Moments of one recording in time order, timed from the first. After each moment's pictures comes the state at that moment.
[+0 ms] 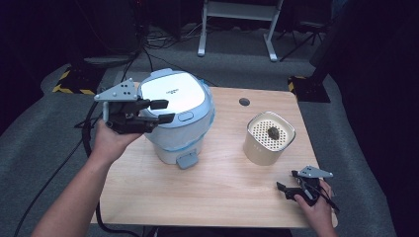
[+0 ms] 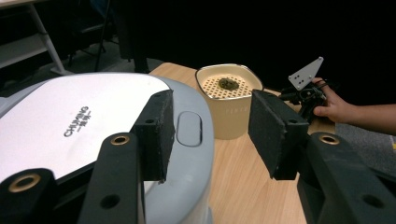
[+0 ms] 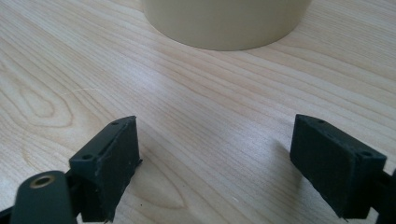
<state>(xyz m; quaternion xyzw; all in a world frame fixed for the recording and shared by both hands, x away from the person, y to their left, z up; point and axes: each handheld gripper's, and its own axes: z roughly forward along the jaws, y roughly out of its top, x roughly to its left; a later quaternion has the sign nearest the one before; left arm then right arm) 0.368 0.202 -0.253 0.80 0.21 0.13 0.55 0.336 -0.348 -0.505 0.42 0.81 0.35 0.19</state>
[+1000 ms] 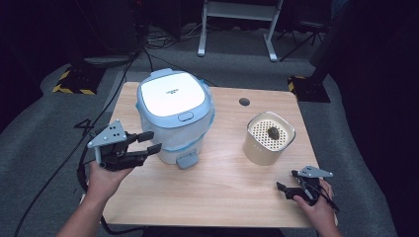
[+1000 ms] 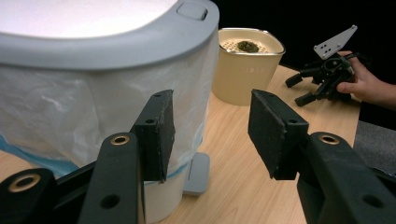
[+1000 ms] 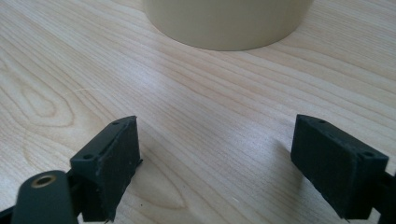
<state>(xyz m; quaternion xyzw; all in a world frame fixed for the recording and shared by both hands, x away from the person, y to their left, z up) 0.318 0.225 -0.333 0.78 0.28 0.15 0.53 0.337 -0.348 -0.505 0.42 0.81 0.36 0.19</state>
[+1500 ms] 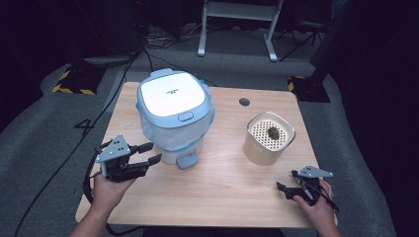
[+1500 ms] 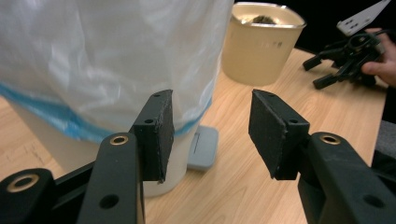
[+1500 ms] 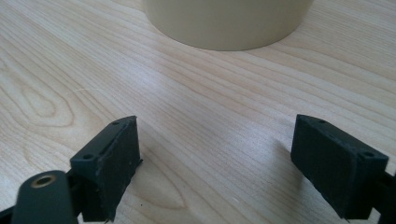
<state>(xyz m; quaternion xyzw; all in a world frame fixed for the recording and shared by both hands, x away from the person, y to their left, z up) 0.310 0.225 -0.379 0.78 0.31 0.17 0.52 0.337 -0.348 -0.505 0.42 0.81 0.36 0.19</state>
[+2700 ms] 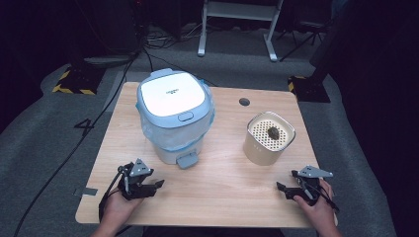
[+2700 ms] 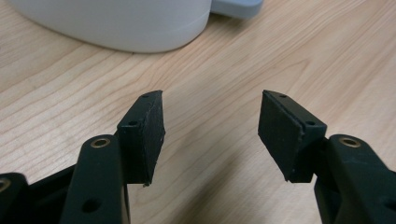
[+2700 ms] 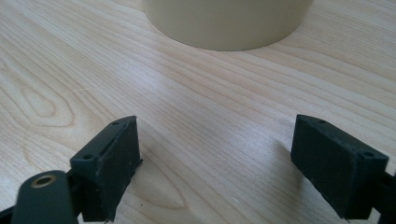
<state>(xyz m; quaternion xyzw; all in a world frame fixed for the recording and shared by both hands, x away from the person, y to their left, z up) 0.315 0.206 -0.484 0.84 0.39 0.13 0.34 0.337 -0.348 -0.505 0.42 0.81 0.36 0.19</state>
